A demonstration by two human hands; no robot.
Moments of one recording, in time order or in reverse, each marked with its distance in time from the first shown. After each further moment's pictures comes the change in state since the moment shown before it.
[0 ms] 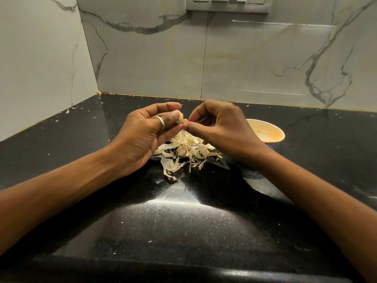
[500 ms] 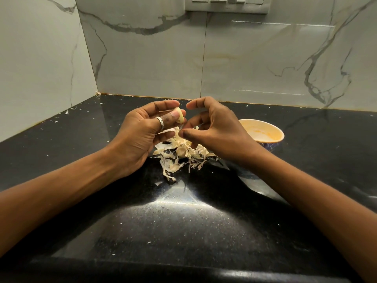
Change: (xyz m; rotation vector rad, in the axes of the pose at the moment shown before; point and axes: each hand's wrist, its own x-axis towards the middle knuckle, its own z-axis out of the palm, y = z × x) left_hand -0.003 0.001 0.001 0.213 0.011 0.045; right_hand -0.004 -0.008 0.003 0.131 -0.088 0.084
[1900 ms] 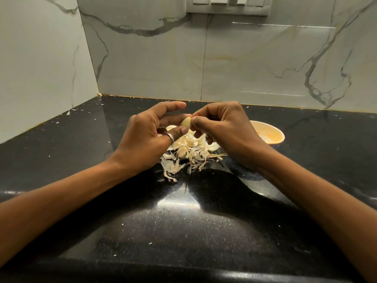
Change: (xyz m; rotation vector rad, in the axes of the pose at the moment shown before) left_hand -0.006 -0.009 -0.005 0.630 -0.049 0.445; right_hand 0.001 0.001 -0.009 0.067 0.087 0.009
